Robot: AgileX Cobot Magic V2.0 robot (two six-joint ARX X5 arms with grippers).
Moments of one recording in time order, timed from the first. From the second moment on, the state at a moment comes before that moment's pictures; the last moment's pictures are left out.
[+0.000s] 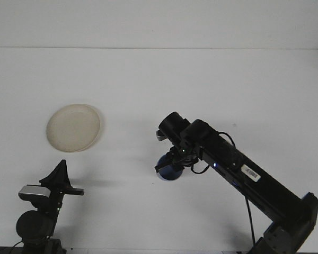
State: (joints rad) left arm -0.07 0.01 0.03 0.17 0.00 -0.09; right arm 0.74 1.72 1.63 -1.30 -0.03 0.32
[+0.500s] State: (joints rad) left arm -0.07 0.01 0.03 0.17 0.00 -0.09; right arm 0.75 1.80 1.63 -1.29 -0.03 0.31
